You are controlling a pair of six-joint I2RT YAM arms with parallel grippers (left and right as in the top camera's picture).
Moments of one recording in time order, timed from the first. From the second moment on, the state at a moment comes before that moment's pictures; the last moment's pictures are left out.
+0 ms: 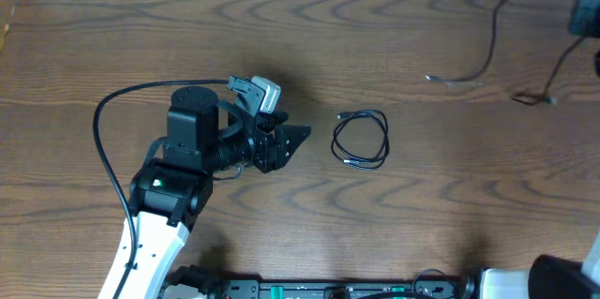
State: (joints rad) left arm -0.26 1.03 0.87 -0.48 0.67 -0.11; right arm -0.23 1.57 1.98 -1.06 0.18 0.00
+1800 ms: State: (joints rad) left arm -0.26 1.03 0.83 -0.64 0.67 -0.01; right arm -0.92 2.05 2.02 -1.06 0.38 0.30
